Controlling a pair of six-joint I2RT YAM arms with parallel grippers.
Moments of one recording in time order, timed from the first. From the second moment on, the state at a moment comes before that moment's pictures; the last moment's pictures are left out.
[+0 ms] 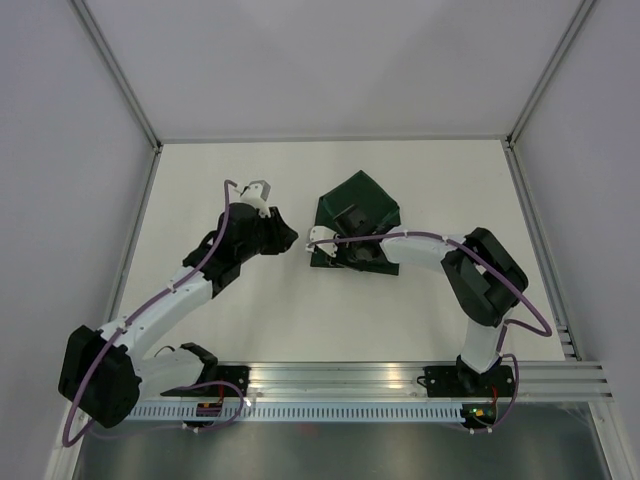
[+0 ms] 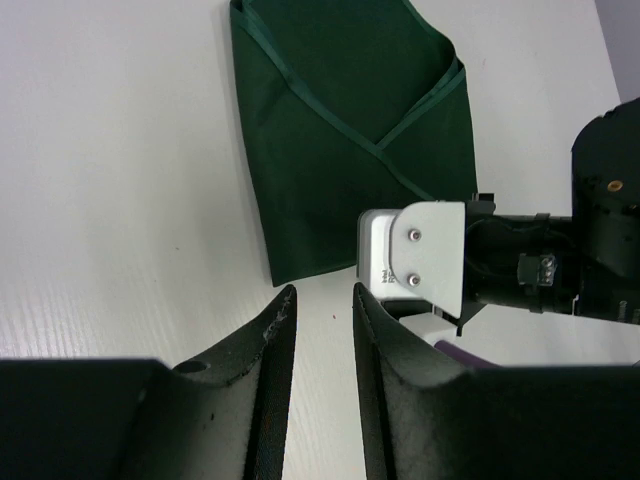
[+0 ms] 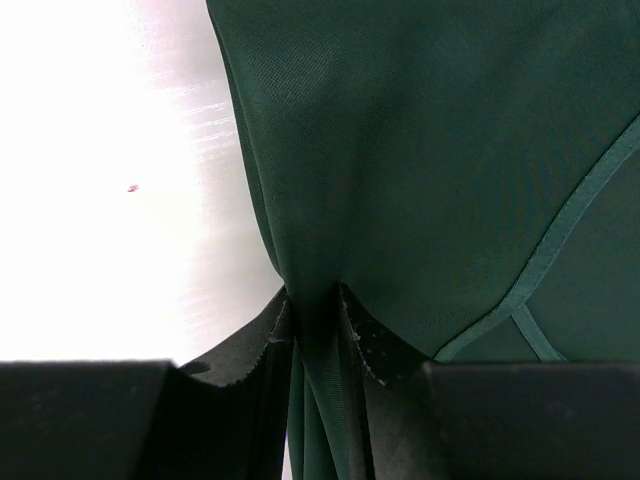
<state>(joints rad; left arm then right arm) -0.52 1.14 0.77 -0.10 0.04 -0.51 0.72 1.84 1.11 -0.32 -0.12 -0.66</state>
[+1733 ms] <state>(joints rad) -0.80 1.19 0.42 0.55 -0.07 0.10 0.52 2.01 1.35 -0.65 -0.57 -0.65</state>
